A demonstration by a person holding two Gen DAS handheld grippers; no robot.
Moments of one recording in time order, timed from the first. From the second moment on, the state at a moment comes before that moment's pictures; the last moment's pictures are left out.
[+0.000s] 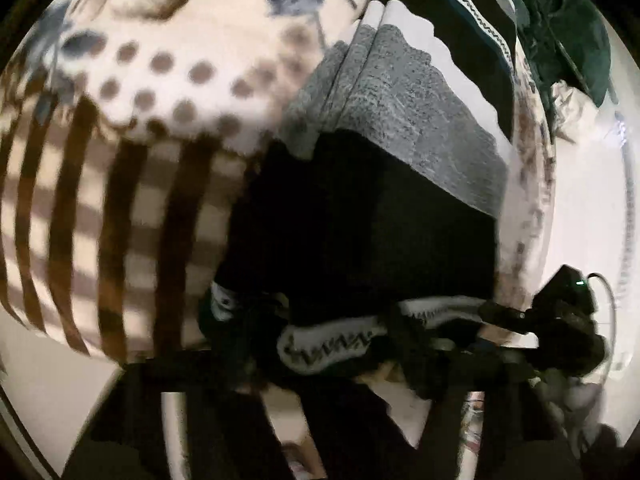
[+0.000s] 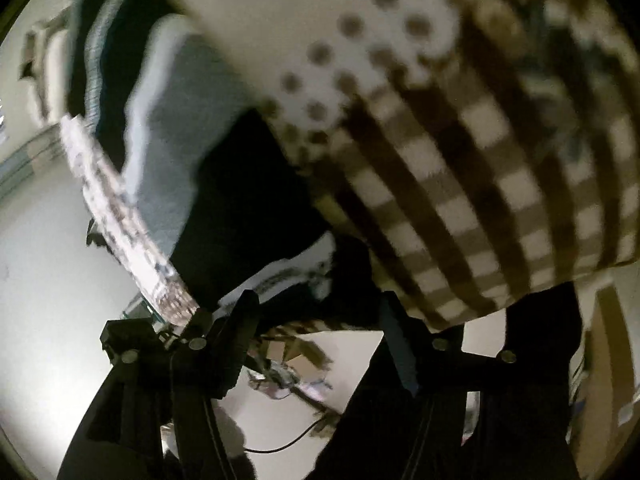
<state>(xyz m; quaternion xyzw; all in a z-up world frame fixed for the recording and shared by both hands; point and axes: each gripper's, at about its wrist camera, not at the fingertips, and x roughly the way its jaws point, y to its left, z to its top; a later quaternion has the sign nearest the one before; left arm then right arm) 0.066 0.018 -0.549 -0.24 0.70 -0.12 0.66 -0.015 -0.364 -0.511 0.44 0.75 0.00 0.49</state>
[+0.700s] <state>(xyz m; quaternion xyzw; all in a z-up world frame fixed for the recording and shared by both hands) 0.349 0.048 -0.443 -0.29 0.58 -0.13 0.75 0.209 -0.381 -0.390 0.35 0.68 0.02 0.65</state>
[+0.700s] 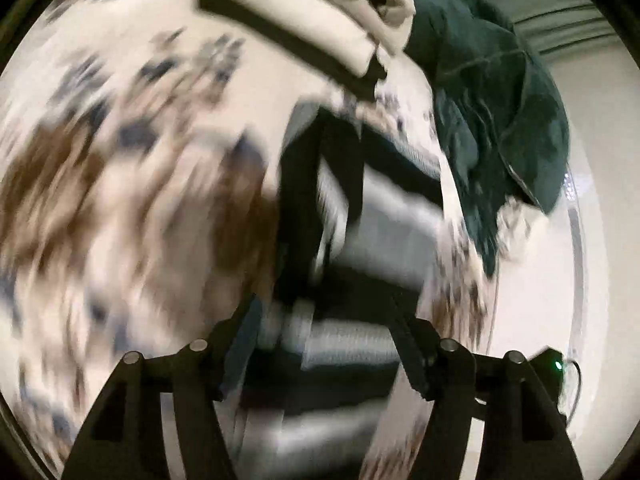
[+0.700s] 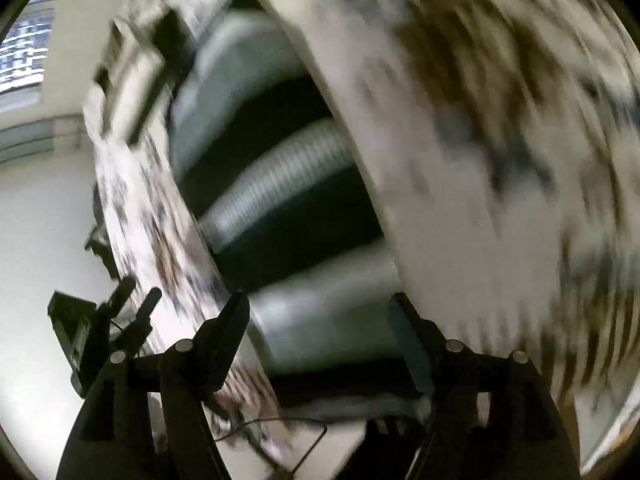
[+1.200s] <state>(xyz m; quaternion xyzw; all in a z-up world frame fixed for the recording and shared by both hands) 0.508 -0.002 -0.486 -0.23 0.54 -0.14 0.80 0.481 -0.374 -0.481 0.31 0.66 0.05 0.68</state>
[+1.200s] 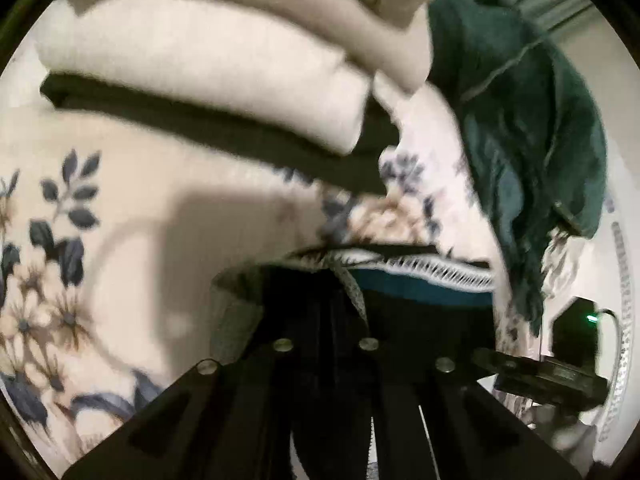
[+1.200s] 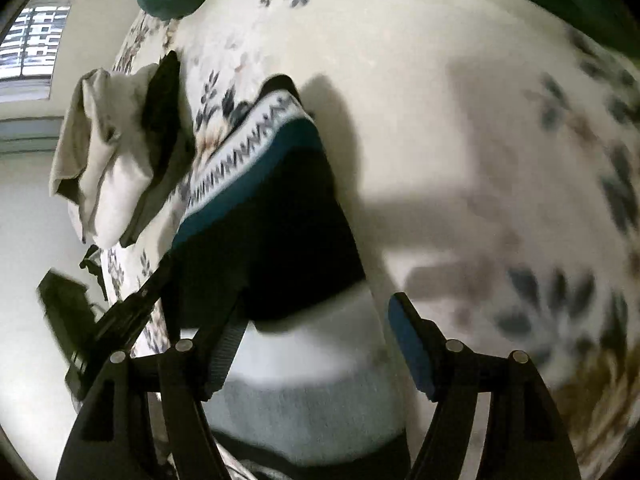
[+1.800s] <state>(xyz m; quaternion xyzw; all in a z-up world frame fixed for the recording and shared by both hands) 0.492 0.036 -0.487 -0.31 0.59 -0.16 0.73 0.517 -0.385 -0.474 0.30 0.67 0.07 0.68</state>
